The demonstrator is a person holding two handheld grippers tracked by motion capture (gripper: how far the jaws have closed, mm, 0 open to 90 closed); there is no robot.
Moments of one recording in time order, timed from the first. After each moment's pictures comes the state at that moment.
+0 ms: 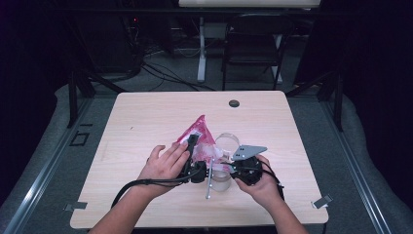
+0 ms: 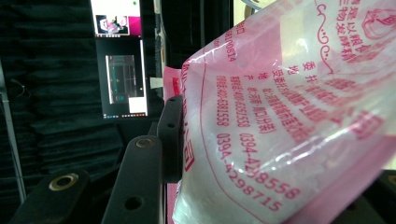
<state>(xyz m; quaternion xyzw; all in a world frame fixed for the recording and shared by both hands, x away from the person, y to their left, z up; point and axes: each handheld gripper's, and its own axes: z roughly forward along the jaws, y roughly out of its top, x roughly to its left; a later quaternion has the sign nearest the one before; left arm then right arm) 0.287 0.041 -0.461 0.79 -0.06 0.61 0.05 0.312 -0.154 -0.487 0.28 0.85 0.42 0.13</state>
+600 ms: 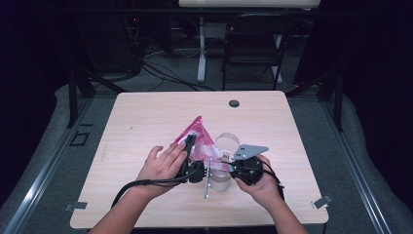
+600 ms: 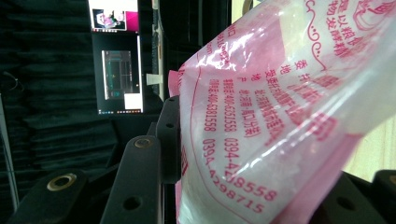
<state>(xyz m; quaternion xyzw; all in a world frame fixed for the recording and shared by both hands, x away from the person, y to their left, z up) 0.288 0.046 -0.464 0.79 -0.05 0.61 0.06 0.310 -0.154 -0.482 0.29 0.85 0.43 0.13</state>
